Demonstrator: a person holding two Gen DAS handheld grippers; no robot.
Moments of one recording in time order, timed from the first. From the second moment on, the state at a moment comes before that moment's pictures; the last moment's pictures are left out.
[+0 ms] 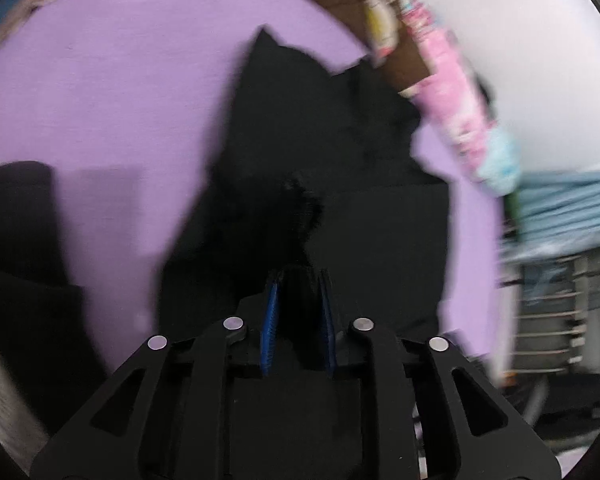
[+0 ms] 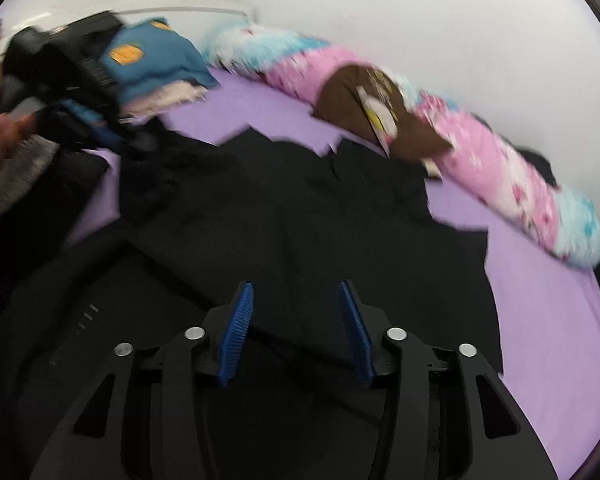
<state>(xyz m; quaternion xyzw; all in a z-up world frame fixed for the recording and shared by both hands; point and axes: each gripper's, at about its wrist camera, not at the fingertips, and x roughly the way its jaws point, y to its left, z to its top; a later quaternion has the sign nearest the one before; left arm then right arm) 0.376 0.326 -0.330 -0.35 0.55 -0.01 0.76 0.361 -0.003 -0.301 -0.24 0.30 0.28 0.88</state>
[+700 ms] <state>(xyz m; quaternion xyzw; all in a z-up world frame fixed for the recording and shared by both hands) 0.384 0.245 -0.315 -0.26 0.52 0.02 0.81 0.494 -0.061 -0.374 -0.09 0.43 0.20 0.88</state>
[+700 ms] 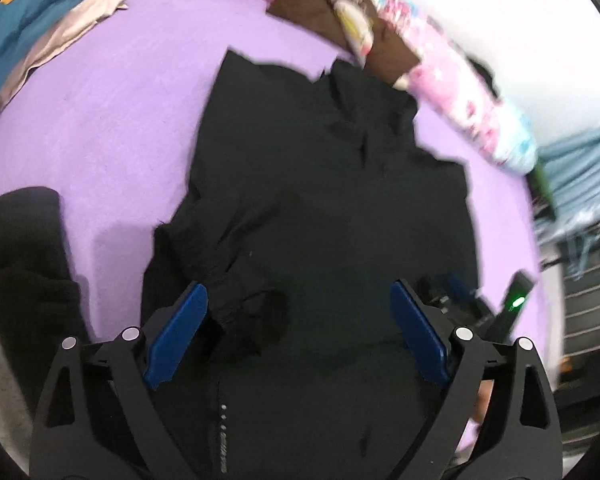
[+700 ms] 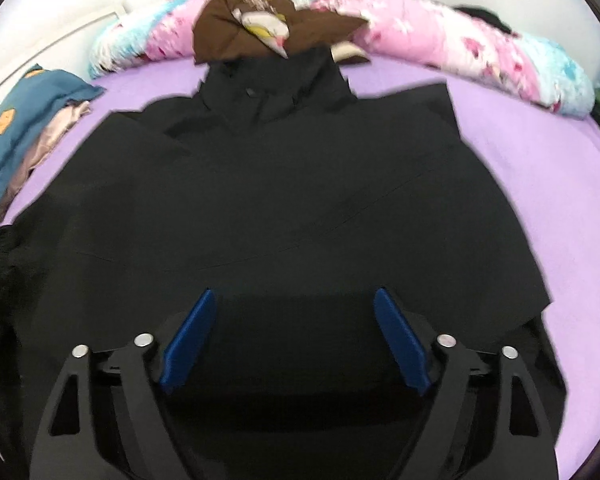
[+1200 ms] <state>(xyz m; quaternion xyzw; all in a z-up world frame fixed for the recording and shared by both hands) 0.360 0.232 -0.368 -0.21 0.55 0.08 0.81 0.429 -0.117 -0.353 -0.06 0.42 0.21 0.88</state>
